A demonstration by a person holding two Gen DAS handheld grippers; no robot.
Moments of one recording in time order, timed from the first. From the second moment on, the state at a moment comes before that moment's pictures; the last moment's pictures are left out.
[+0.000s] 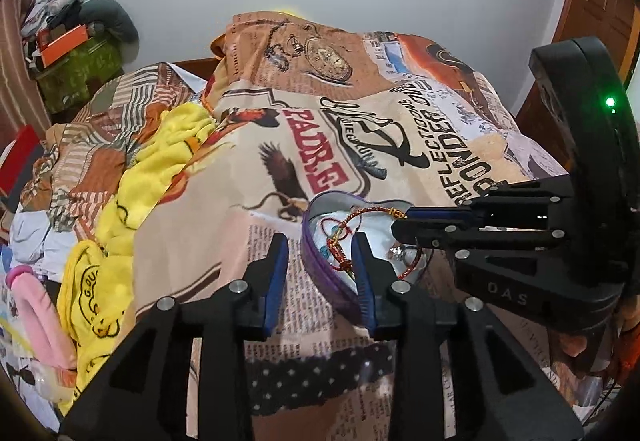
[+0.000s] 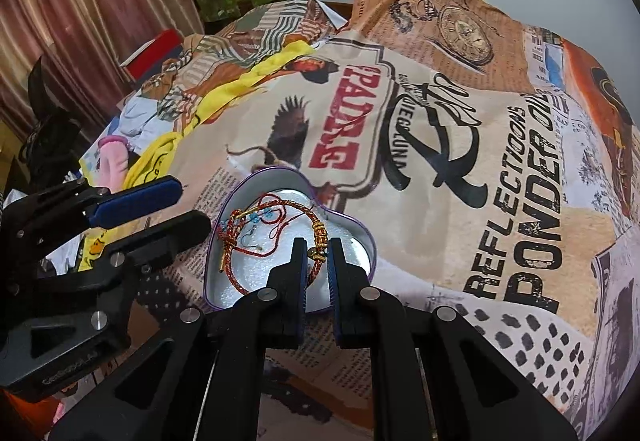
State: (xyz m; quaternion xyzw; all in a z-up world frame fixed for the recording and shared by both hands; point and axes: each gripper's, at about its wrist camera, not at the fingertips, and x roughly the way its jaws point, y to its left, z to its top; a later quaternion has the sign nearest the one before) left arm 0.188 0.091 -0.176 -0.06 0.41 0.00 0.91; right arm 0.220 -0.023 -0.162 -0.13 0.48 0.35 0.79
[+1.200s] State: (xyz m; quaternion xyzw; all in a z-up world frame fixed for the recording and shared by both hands) left arm 0.172 0.035 -0.136 -0.04 0.38 -0.02 0.92; right arm 0.184 -0.117 -0.089 -0.09 0.42 0.29 0.86
